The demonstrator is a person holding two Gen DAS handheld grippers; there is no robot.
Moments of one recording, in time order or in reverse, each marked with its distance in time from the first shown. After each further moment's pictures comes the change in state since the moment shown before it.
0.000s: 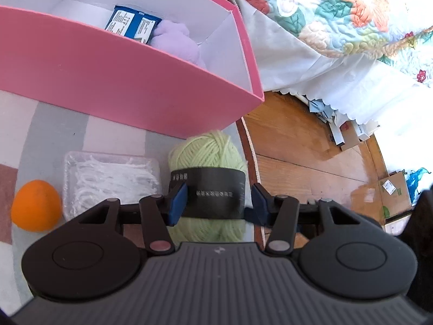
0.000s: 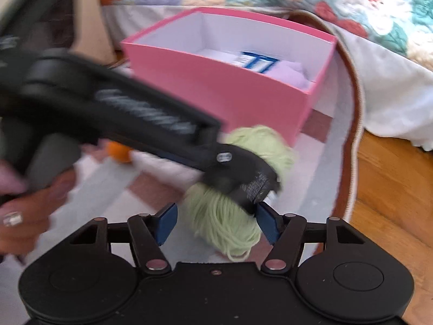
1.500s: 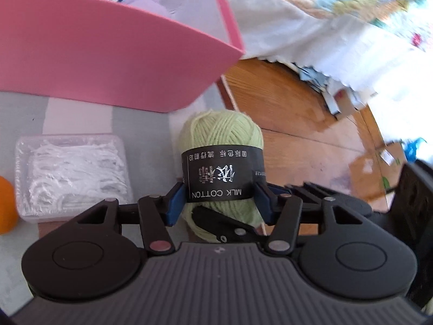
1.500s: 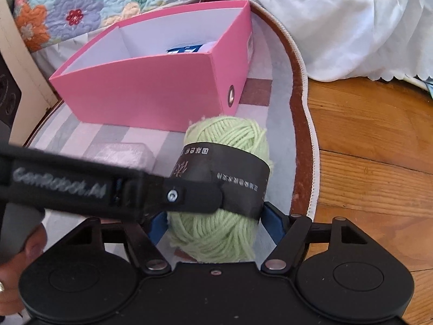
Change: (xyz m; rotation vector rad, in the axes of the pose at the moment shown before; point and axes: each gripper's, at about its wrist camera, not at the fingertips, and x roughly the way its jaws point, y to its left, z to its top) left arm 0.039 -0.010 -0.017 0.111 0.093 -0.039; right arm 0.024 -0.048 -0.022 0.304 -0.039 -0.120
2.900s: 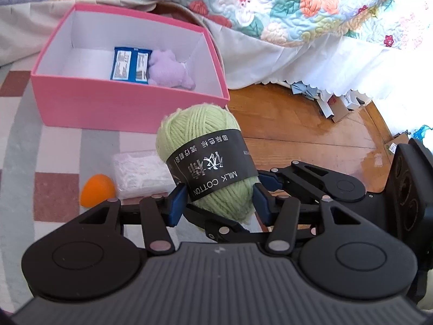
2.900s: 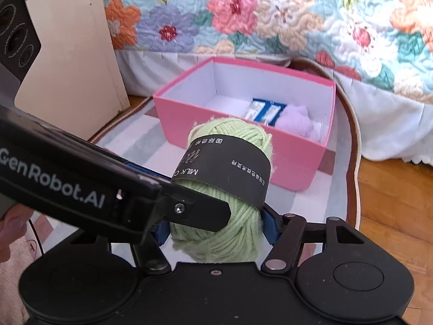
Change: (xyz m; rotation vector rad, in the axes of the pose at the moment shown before) left arm -0.147 -0.031 -0.008 0.084 -0.068 0.107; right arm -0.075 0.106 0.011 -0.224 -0.123 0.082
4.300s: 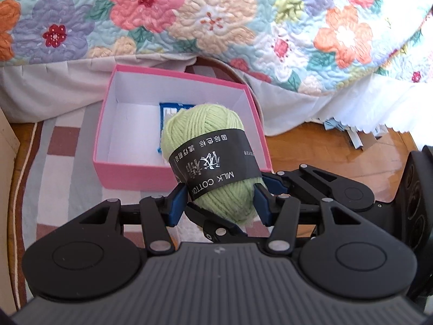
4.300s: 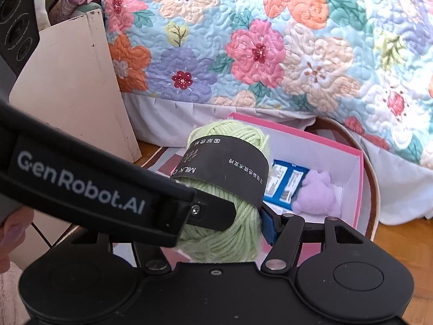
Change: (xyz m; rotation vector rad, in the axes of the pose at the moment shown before) left arm -0.049 0.026 0.095 -0.013 -0.051 0.159; right arm 0.022 0.027 0.103 -0.010 -0.073 0.030
